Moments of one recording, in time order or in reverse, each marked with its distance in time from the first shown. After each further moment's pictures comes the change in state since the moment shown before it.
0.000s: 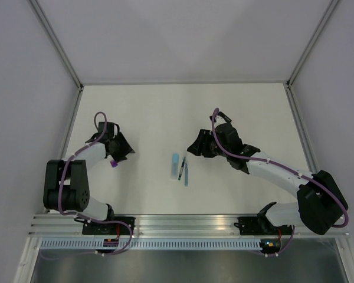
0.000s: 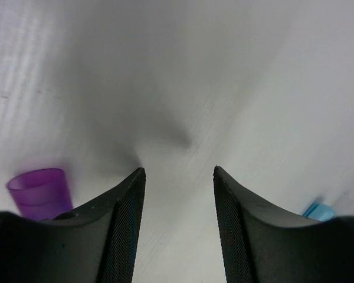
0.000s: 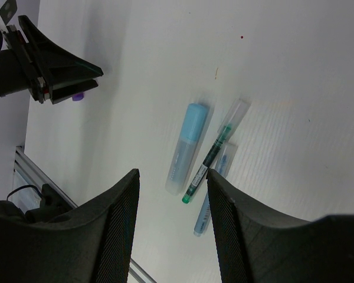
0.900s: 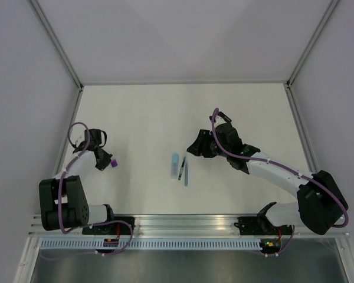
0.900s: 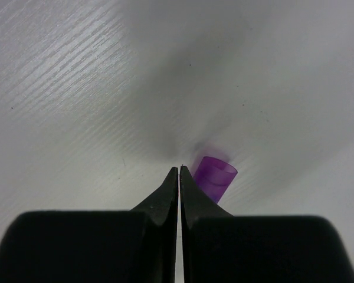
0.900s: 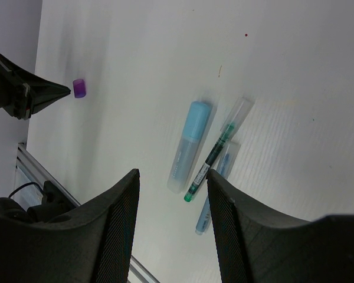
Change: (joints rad) left arm 0.122 -0.187 -0.072 -0.181 -0.340 -0.158; right arm 0.000 0.000 0.000 0.001 -0.012 -0.001
